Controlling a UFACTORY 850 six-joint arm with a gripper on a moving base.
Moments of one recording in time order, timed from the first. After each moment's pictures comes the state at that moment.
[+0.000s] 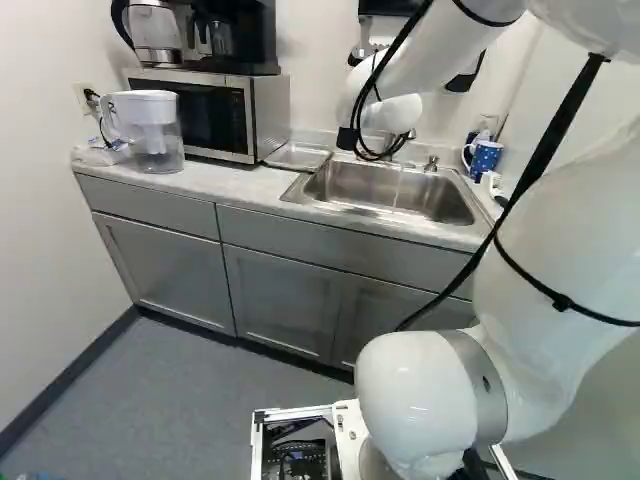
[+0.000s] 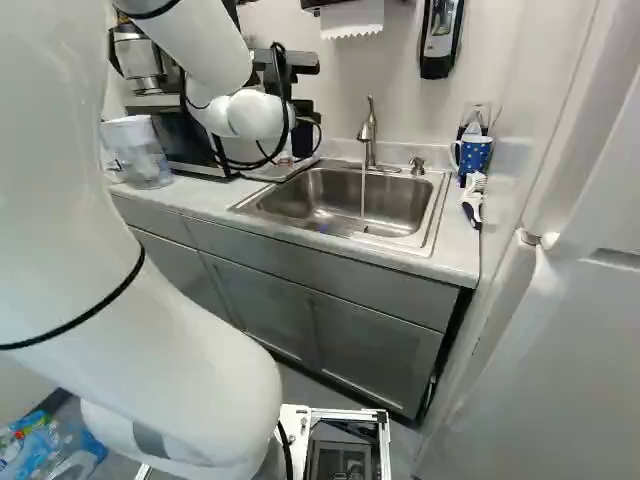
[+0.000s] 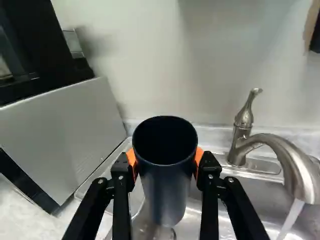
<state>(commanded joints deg) -1.6 3.2 -50.7 -1.0 27.7 7.2</state>
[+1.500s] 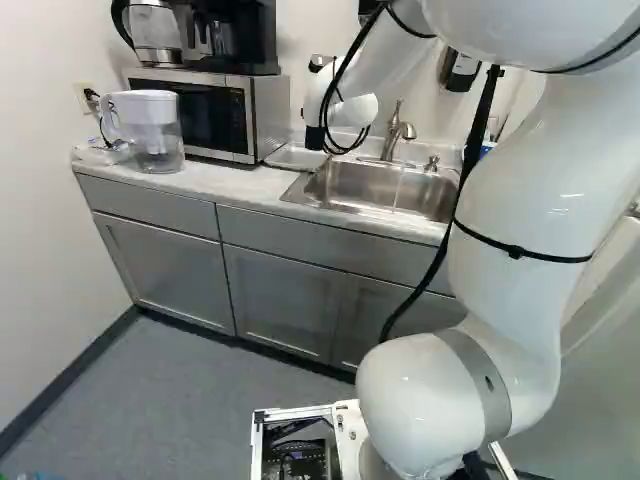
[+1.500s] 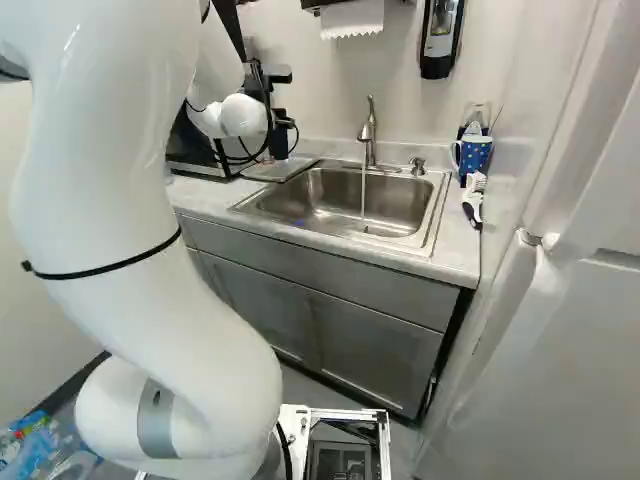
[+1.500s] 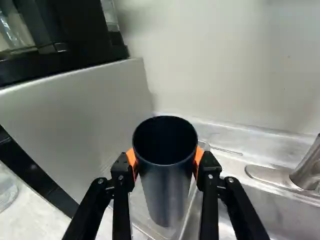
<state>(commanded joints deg) 5.5 -8.6 -60.3 -3.1 26.4 7.2</state>
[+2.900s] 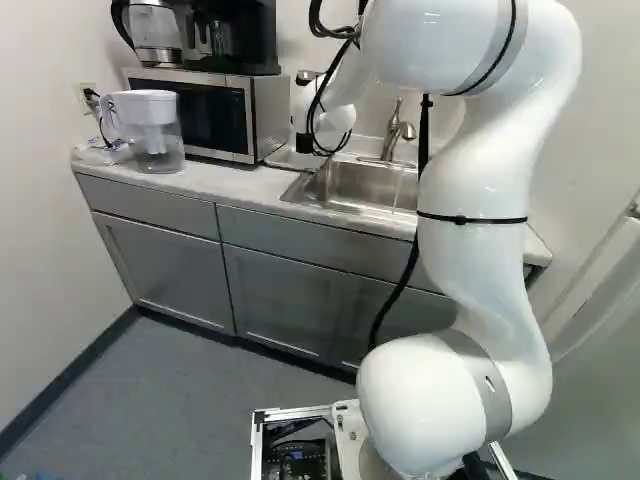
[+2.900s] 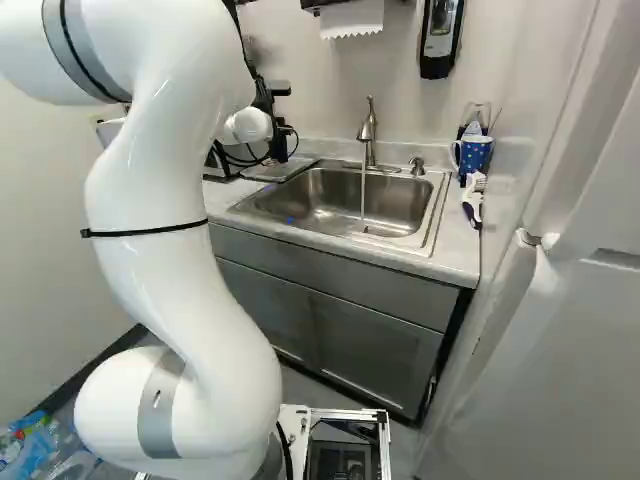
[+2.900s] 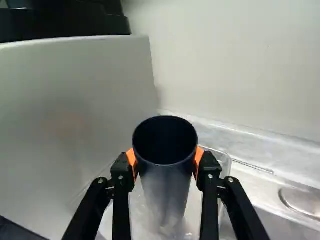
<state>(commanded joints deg) 6.9 -23.7 -75.0 -4.5 26.4 7.2</state>
